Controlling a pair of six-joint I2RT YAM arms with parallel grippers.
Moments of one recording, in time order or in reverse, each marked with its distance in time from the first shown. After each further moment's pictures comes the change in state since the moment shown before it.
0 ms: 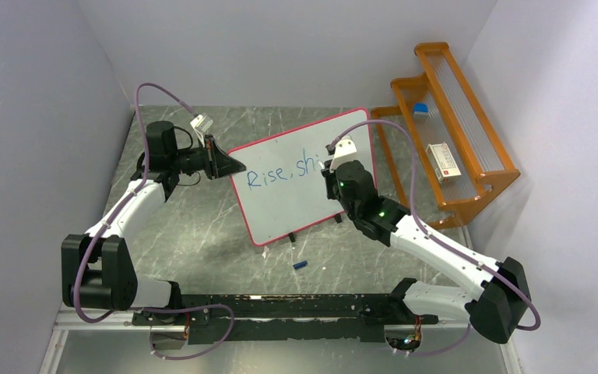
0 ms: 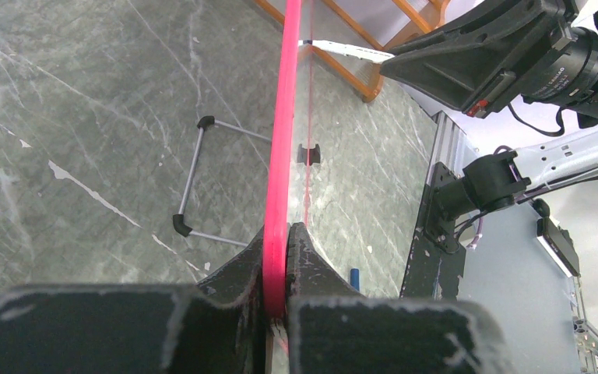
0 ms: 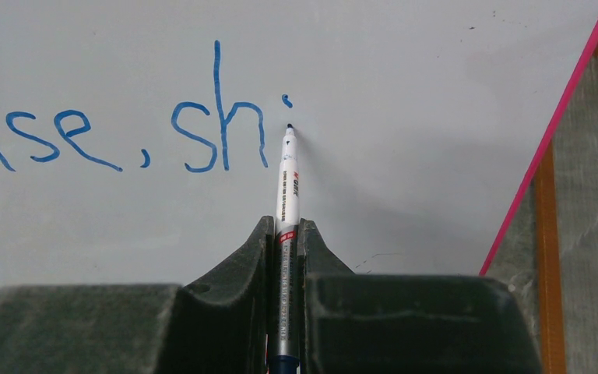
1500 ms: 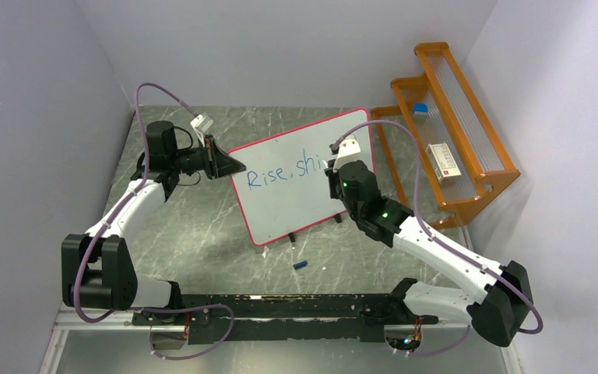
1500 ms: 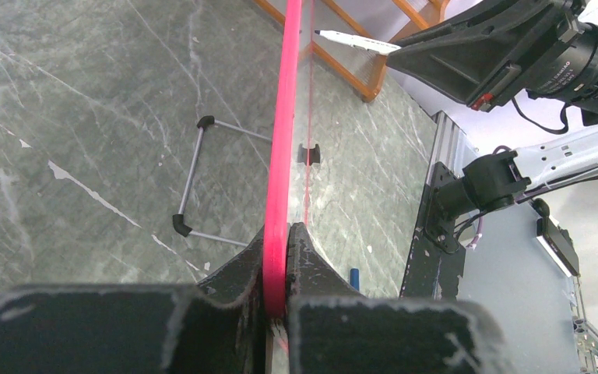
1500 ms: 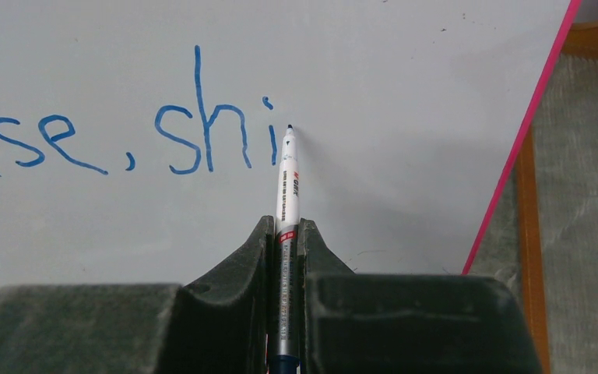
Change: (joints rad) left arm 0.000 0.001 0.001 -0.001 0.000 0.000; right arm -0.006 -0.030 -0.005 -0.018 0.024 -0.005
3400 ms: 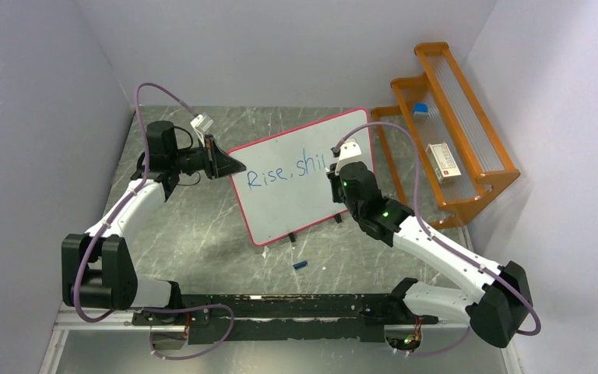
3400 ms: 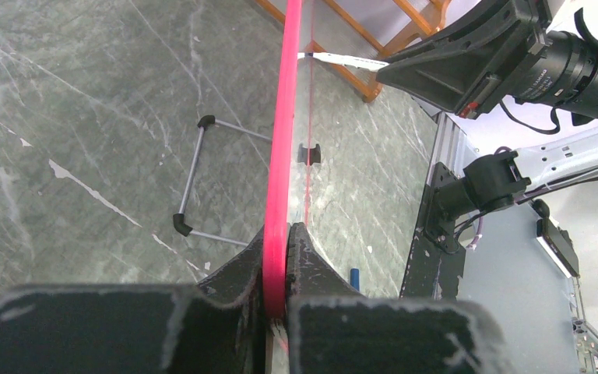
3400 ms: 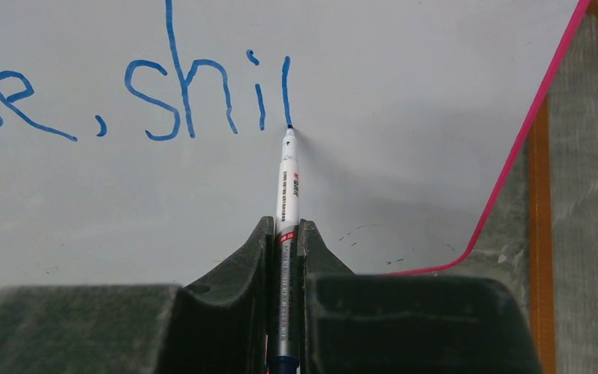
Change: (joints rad) left arm 0.000 0.002 0.002 -0.003 -0.002 0.000; right arm -0.035 0.008 -0.018 -0.054 -0.048 0.027
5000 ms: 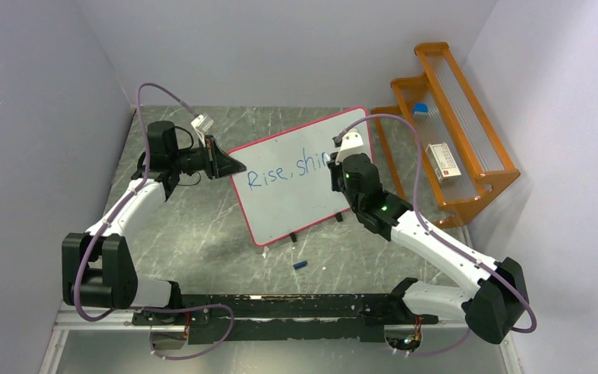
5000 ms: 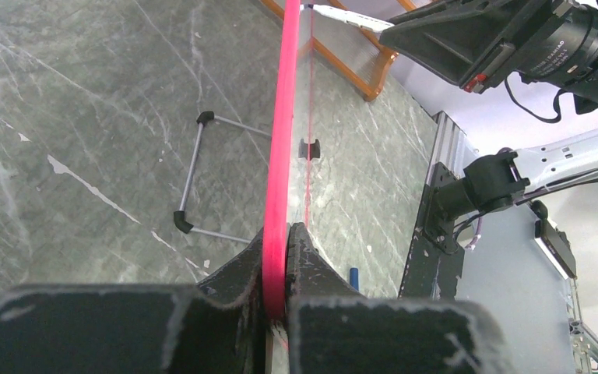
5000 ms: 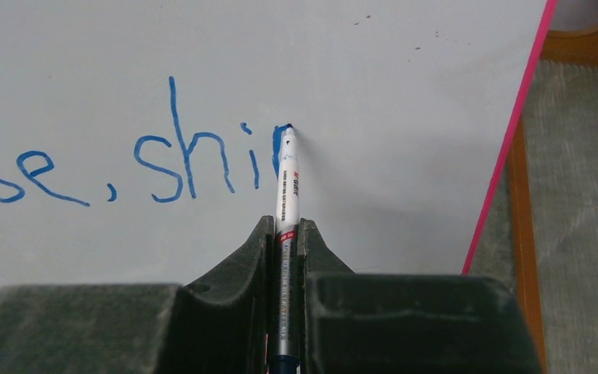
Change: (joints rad) left arm -0.001 0.005 0.002 -0.011 -0.005 0.001; right arm -0.031 0.039 0.038 0.106 0.002 -0.043
